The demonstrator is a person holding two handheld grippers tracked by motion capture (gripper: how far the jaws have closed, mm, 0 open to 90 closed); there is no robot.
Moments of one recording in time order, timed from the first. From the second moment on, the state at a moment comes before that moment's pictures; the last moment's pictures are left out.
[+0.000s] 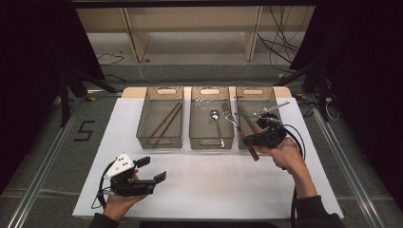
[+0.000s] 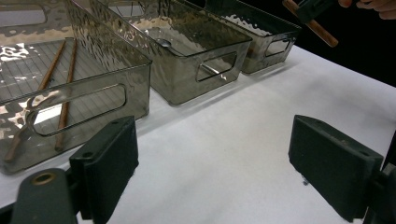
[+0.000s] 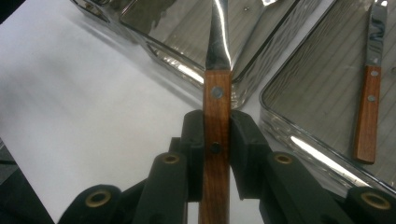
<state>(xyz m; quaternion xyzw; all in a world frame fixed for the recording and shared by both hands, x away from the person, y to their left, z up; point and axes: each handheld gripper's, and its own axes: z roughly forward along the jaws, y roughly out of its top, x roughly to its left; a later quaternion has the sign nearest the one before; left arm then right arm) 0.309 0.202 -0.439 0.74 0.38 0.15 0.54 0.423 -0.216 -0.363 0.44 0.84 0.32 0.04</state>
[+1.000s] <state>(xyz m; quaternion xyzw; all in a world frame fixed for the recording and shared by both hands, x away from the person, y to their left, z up) 0.310 0.202 -0.439 0.74 0.38 0.15 0.54 0.471 -0.241 -0.350 0.49 0.81 0.32 0.08</state>
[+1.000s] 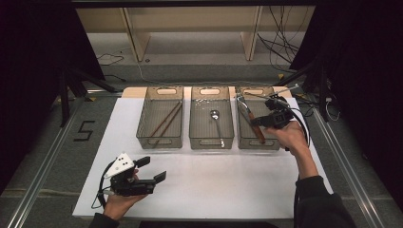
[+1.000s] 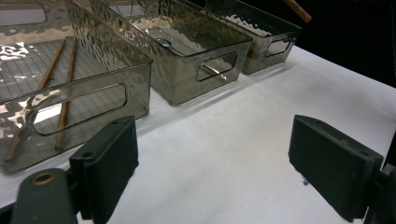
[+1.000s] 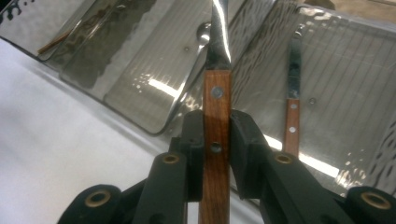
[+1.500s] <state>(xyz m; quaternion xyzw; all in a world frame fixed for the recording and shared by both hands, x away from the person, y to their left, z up) 0.309 0.202 -0.439 0.74 0.38 0.15 0.54 0.494 -0.252 -0.350 0.51 0.80 0.31 0.08</state>
